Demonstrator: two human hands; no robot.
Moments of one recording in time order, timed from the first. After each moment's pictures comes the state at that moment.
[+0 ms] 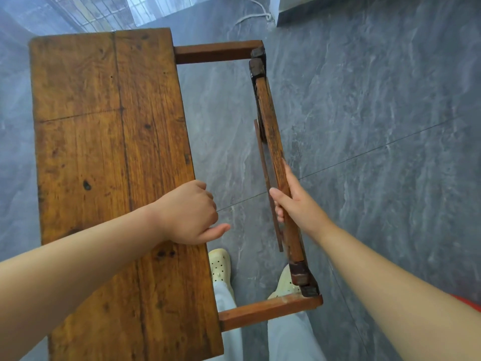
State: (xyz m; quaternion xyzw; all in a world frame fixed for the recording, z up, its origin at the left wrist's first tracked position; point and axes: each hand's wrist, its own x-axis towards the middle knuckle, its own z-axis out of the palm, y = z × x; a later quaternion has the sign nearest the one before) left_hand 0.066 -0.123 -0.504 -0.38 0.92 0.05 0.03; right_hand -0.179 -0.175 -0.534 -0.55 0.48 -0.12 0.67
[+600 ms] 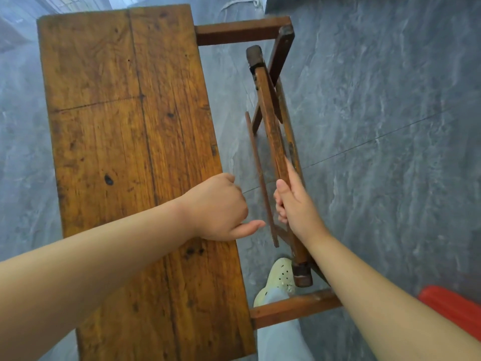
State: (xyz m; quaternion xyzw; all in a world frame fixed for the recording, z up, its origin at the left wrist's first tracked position) left_hand 0.001 -0.168 -0.514 -0.37 0.93 0.06 0.00; right_hand -0.192 -0.184 -0.544 -0.48 0.52 -0.20 0.67
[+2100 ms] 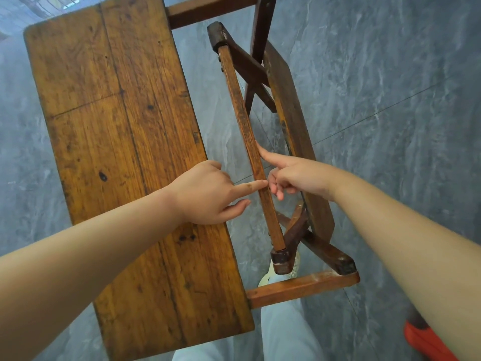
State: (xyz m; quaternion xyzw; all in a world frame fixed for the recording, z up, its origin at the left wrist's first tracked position) left_hand -0.010 -0.171 -0.529 -0.38 0.91 0.16 0.05; right_hand -0.210 -0.246 -0.529 -0.55 0.44 0.14 0.70
